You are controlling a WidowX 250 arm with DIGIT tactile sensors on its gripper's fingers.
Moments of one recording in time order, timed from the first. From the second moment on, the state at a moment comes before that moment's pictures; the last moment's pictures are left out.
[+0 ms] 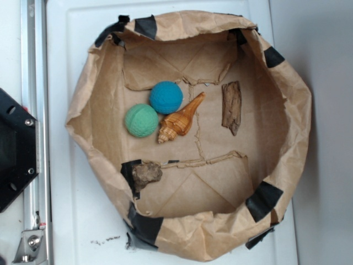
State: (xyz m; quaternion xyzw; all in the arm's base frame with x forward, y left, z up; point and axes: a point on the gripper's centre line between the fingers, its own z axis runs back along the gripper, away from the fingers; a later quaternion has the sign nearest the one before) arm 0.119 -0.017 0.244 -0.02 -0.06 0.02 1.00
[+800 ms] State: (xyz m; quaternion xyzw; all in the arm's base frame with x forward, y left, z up) arm 0.200 -0.012 0.205 0.03 -0.04 0.05 1.00
